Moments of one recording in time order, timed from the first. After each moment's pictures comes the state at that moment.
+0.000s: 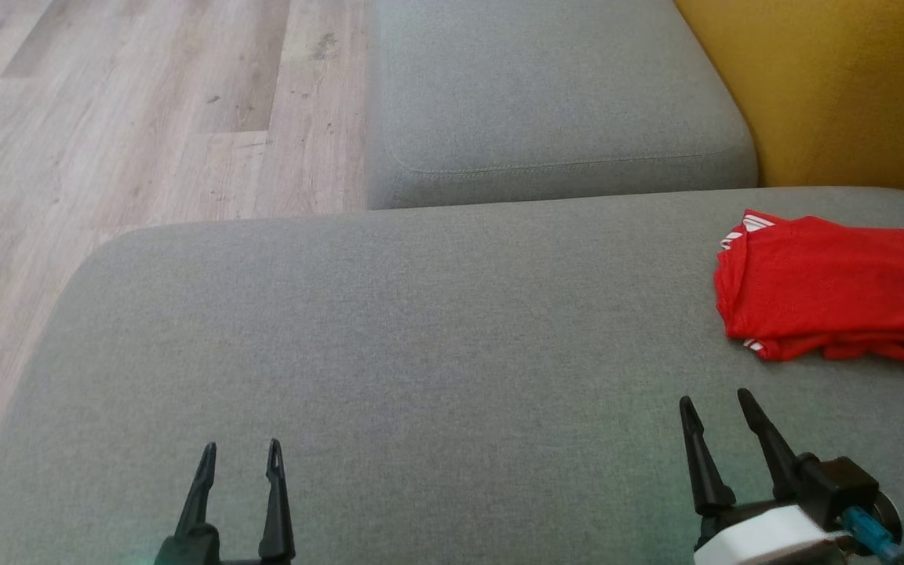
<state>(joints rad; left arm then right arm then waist) 0.15 0.06 -0.16 0.22 -0.11 0.11 -0.26 0.10 -0.07 0.12 0.27 0.15 0.12 -0.25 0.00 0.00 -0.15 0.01</state>
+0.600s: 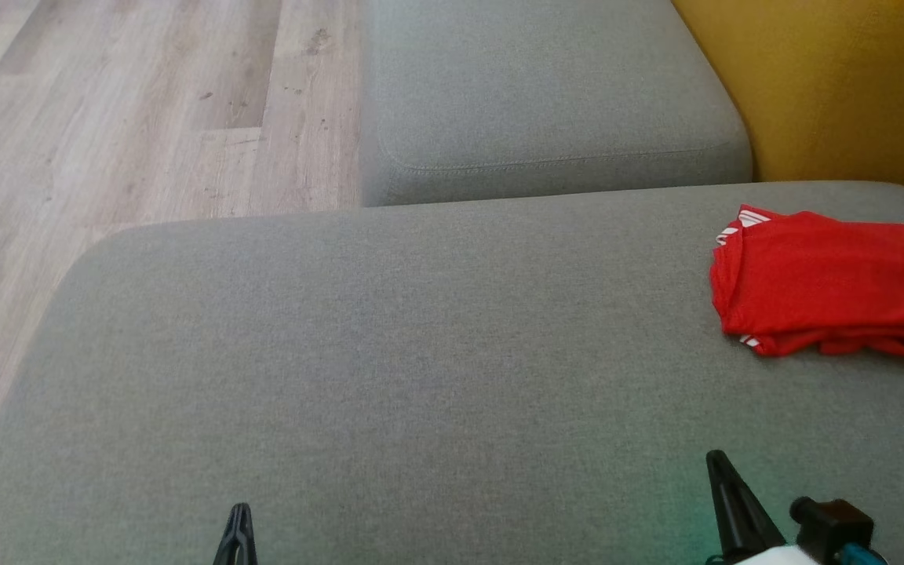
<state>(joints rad) 0.20 0.05 -0.16 0.33 -0.19 0.10 -0.23 0.15 -0.07 0.12 0.36 0.22 0.12 -0.23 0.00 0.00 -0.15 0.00</state>
